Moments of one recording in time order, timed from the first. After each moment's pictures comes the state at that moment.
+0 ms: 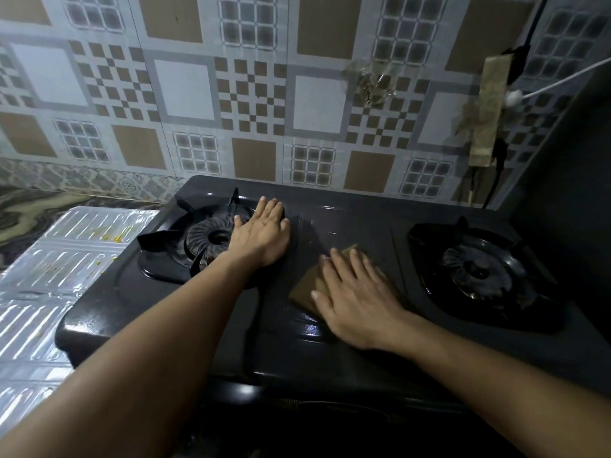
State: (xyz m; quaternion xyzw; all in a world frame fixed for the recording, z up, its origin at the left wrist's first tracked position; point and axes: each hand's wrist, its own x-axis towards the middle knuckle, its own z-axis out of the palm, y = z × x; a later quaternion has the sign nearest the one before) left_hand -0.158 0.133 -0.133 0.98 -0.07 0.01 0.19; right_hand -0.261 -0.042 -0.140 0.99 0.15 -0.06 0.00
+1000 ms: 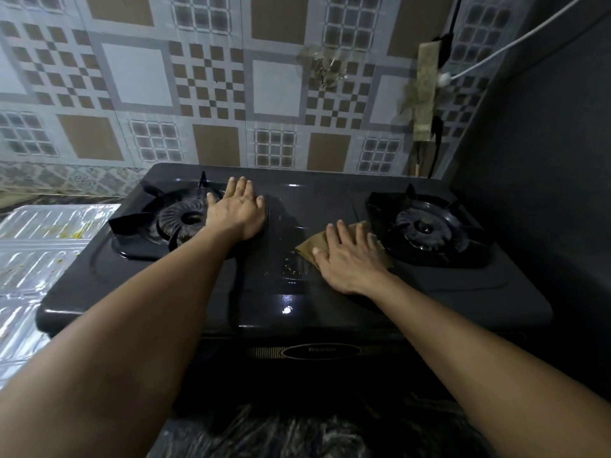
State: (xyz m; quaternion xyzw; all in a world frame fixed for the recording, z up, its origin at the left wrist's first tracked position) left_hand -0.163 0.131 -0.135 0.99 -0.07 0.01 0.13; right_hand -0.271 -0.064 -0.143 1.00 -0.02 -0.06 -0.03
